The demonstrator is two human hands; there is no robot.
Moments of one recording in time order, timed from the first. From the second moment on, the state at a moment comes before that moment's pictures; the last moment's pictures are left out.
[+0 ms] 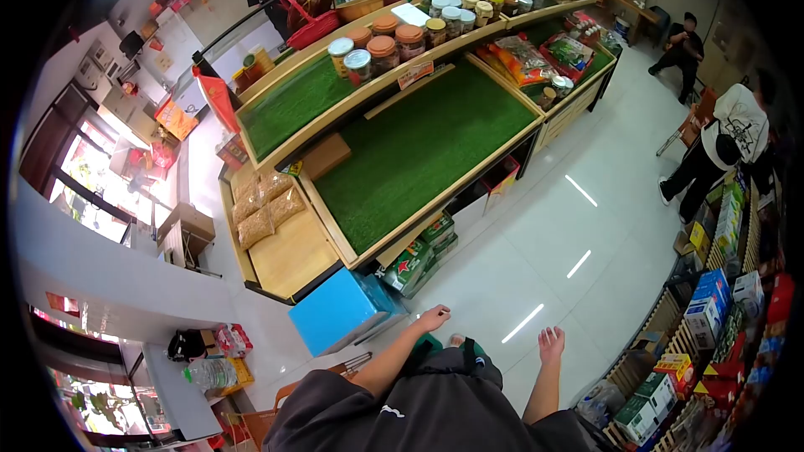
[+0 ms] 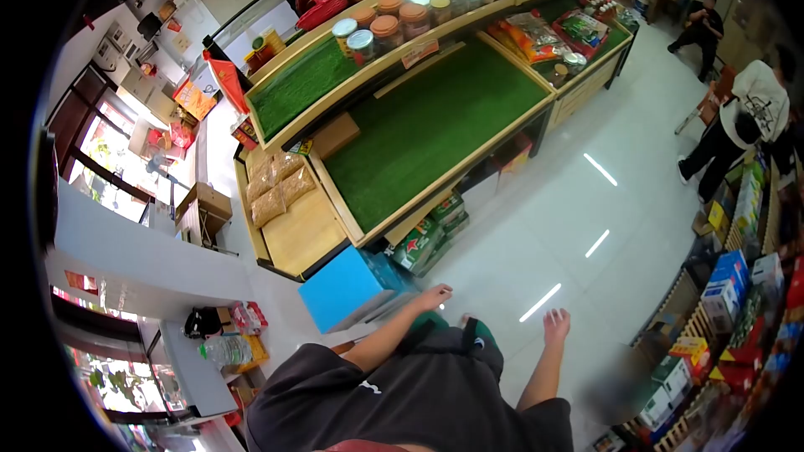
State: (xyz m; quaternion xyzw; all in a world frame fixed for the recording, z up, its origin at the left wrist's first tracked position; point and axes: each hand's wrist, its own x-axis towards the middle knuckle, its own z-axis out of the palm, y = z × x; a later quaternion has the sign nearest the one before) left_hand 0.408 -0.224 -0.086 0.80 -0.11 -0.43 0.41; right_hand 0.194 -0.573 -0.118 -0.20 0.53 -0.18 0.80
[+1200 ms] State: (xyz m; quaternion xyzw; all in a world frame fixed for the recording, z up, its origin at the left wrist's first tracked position) left_hand 0.827 -0.197 0.170 0.76 0.02 0.14 0.64; right_hand 0.921 -0.392 0.130 -0.65 -0.02 0.04 0.76
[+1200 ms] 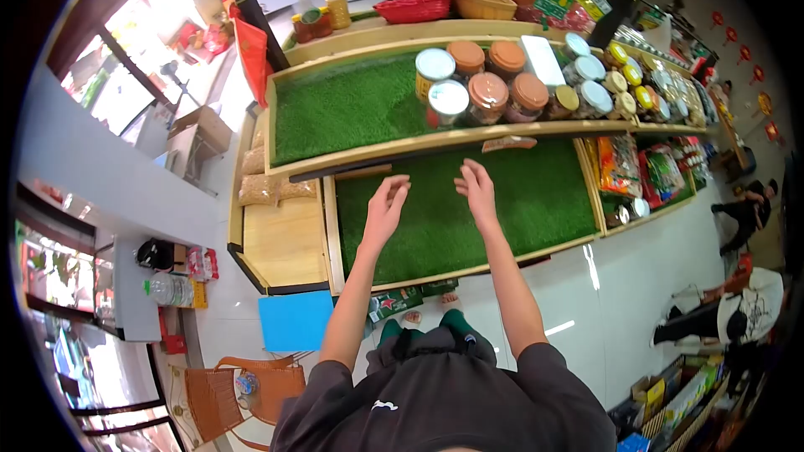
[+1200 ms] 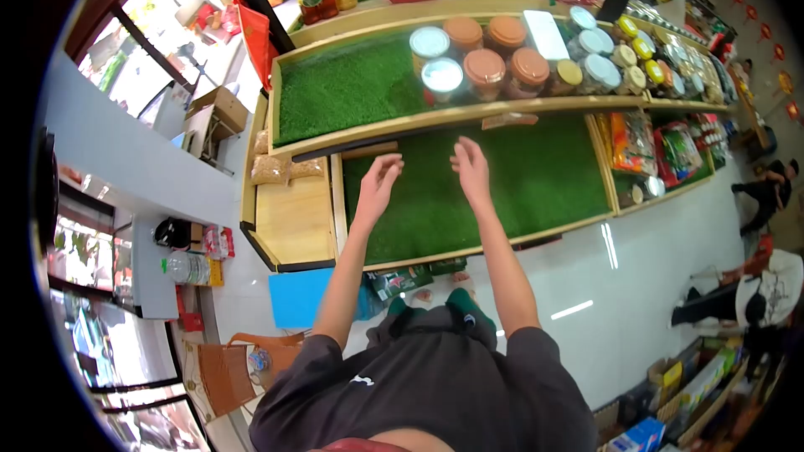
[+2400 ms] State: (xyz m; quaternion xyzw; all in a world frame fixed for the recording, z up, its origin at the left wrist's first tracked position) left_hand 0.619 -0.227 0.112 0.40 0.25 0.40 0.79; right_hand 0.718 -0.335 0.210 -0.50 -0.43 0.30 0.69
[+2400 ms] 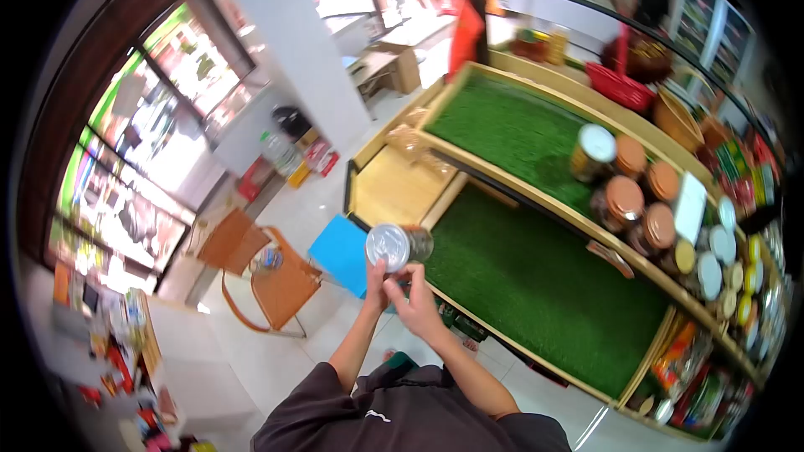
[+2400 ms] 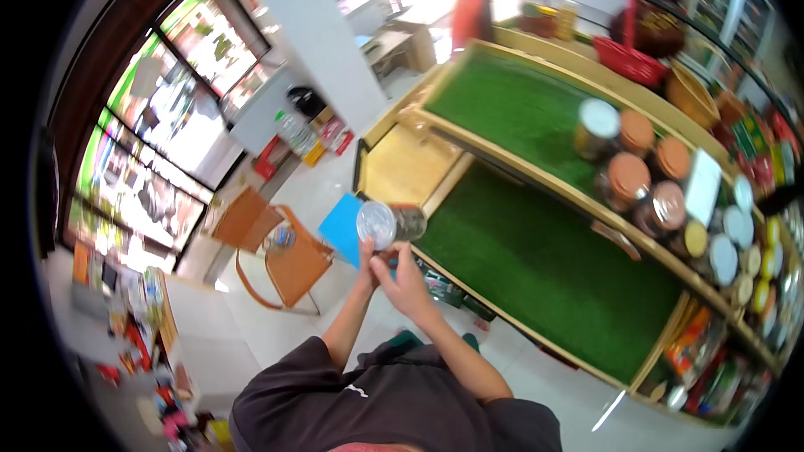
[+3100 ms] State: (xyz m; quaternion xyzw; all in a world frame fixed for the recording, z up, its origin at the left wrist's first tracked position) left_hand 0.214 -0.356 0.045 0.13 0.51 0.62 0.59; right_hand 0.364 -0.274 0.074 -0.43 -0.27 0.85 0.12
